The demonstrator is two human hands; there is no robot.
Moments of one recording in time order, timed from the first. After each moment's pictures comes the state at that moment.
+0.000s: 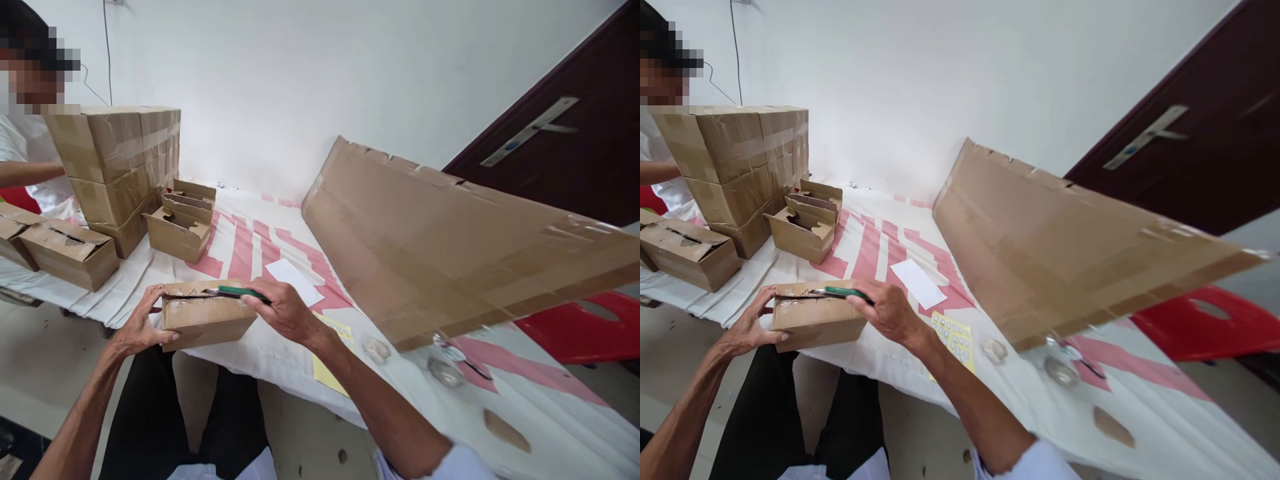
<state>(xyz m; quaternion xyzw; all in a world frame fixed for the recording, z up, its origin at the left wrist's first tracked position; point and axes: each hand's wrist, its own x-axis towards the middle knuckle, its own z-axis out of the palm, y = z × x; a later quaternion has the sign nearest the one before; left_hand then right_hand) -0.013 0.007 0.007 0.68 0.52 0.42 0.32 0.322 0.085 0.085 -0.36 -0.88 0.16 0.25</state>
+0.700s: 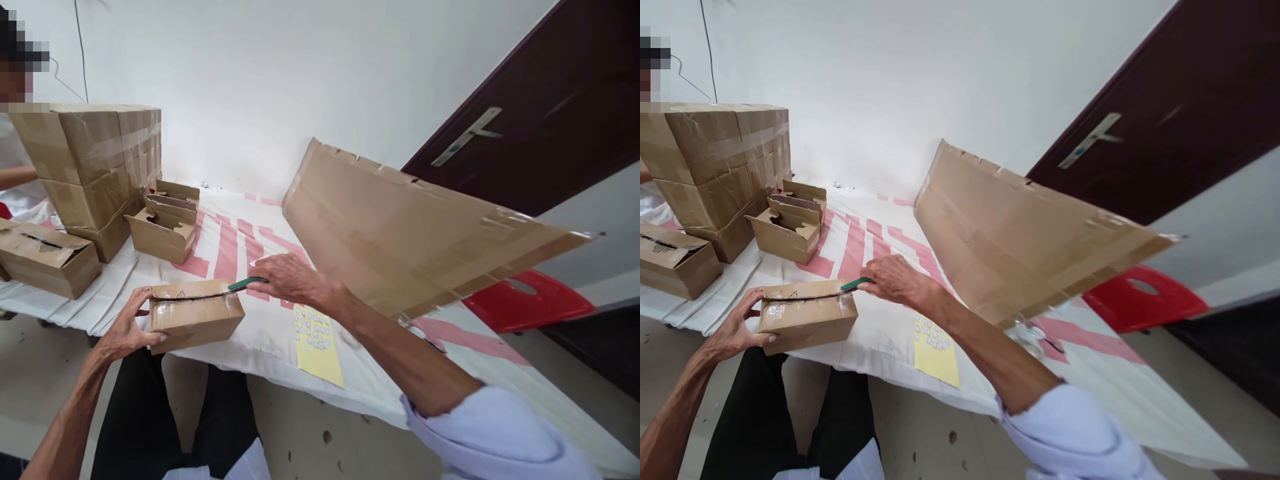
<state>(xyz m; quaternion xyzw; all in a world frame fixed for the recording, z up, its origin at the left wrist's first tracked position) -0.018 0.015 0.010 0.70 0.52 0.40 0.29 0.346 0.123 0.149 -0.38 -0.92 -0.07 -0.07</state>
